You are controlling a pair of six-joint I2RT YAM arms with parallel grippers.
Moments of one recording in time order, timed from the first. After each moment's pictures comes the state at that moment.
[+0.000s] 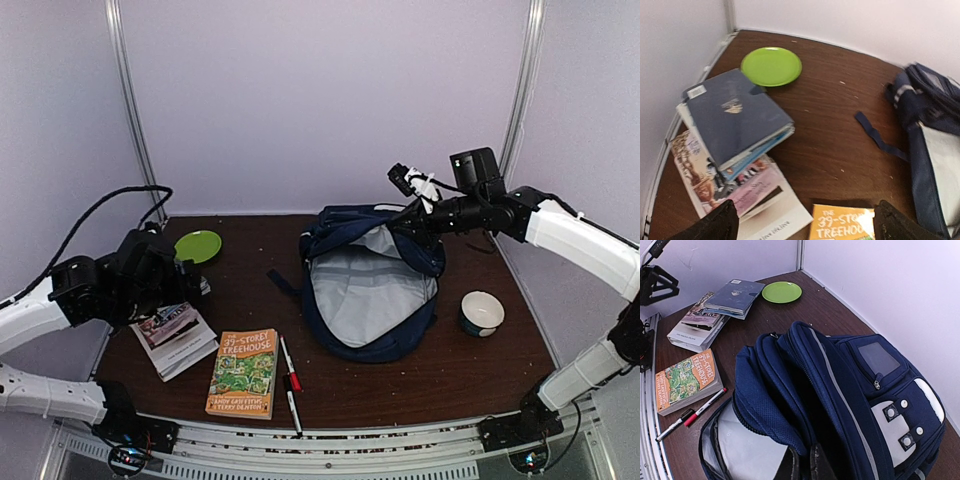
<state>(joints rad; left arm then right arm) -0.91 0.93 0.89 -0.77 -0.67 -0.83 0.53 1.41 1.31 -0.44 -0.39 -0.31</state>
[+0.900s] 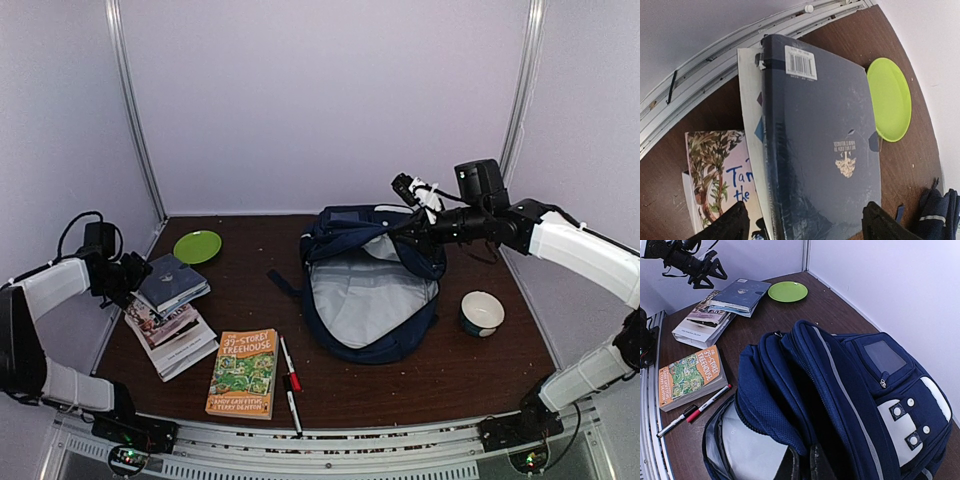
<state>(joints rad) 0.16 1.24 0.75 -0.38 0.05 -0.83 0.53 1.36 1.20 -0.37 -0.42 -0.31</state>
